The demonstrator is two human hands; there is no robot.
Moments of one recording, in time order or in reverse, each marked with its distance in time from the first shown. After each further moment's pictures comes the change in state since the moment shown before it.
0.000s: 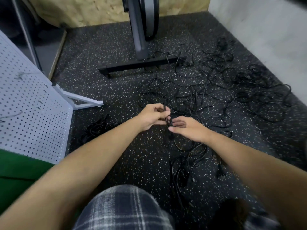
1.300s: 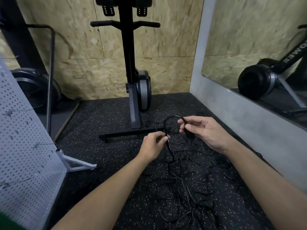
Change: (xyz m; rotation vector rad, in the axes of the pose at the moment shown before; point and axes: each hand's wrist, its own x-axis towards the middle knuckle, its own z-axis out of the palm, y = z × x) left_hand -0.032 0.167 0.068 0.463 0.367 0.599; right_hand -0.113 -0.135 -0.208 0.376 0.235 -0.648
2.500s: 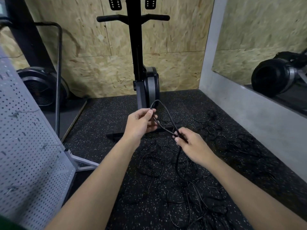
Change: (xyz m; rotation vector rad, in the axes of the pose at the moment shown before) left_hand 0.029 0.040 -0.093 -0.592 0.219 -0.264; right_hand 0.038 0.050 0.072 -0.591 0.068 0.118
